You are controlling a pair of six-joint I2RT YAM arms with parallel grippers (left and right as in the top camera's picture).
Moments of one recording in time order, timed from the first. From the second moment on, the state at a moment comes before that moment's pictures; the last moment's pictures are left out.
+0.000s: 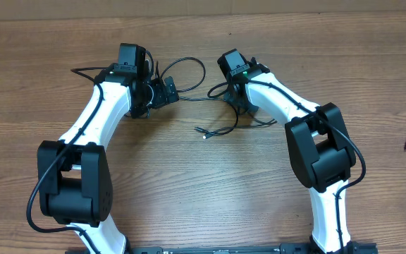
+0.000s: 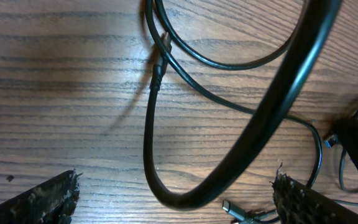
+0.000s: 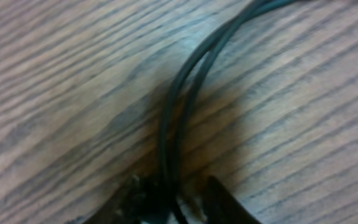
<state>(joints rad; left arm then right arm) -0.13 1.89 1.38 -0.70 0.25 -0.47 0.45 2.23 1.65 -0.74 0.24 0.89</state>
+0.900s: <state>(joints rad) -0.13 1.89 1.38 -0.70 0.25 -0.47 0.02 1.49 2.01 -0.73 -0.02 0.28</state>
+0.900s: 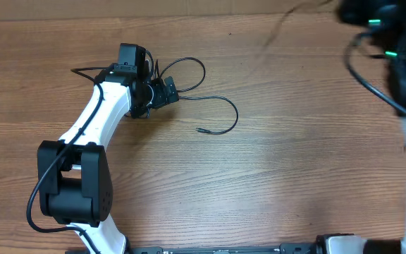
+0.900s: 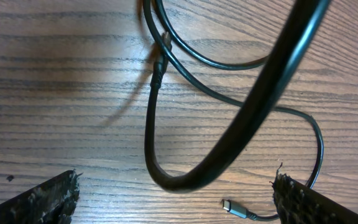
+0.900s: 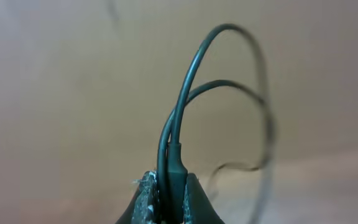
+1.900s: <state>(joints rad) -0.13 1.89 1.38 -0.70 0.25 -0.47 -0.49 2.08 2.00 -0.04 0.06 -0.14</state>
